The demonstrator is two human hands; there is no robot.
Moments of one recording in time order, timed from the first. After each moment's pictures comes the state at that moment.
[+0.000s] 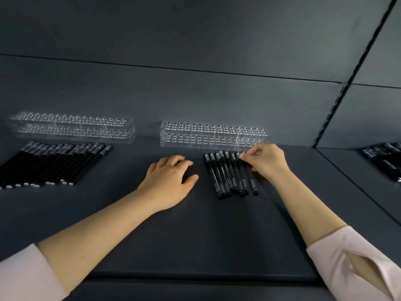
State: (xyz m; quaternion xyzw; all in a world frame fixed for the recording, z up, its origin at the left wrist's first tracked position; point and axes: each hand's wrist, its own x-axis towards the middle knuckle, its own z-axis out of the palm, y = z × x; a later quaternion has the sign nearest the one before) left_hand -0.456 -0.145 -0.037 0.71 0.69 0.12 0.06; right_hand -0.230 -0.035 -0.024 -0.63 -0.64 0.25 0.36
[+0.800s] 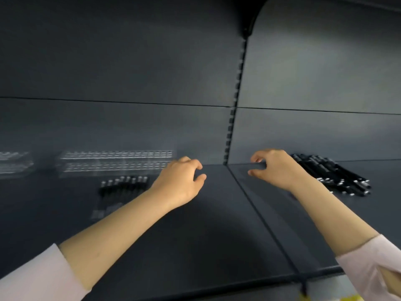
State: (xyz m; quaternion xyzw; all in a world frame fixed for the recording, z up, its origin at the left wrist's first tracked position) left_hand -0.211 -0.081 0.011 0.76 0.60 0.24 0.03; right_hand 0.041 -0.032 0.035 -0.61 -0.77 0.01 0.19
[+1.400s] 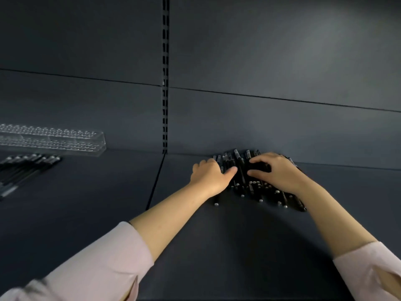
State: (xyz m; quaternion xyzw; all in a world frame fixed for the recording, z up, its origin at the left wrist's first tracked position) left_hand 0.072 0.011 -0.007 0.62 0.71 0.22 0.23; right_hand 0.263 0.063 0.005 -0.53 -0.82 0.11 0.18
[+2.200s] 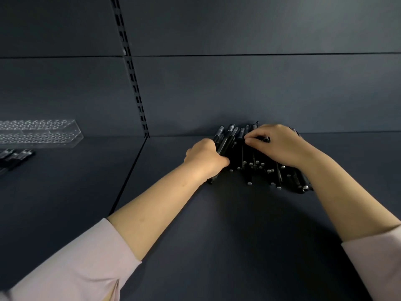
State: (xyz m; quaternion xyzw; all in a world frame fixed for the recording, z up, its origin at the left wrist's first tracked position) left_hand 0.103 0.037 -0.009 0.57 0.74 0.23 0.28; right_hand 0.280 0.088 0.000 -0.49 -0.83 0.13 0.23
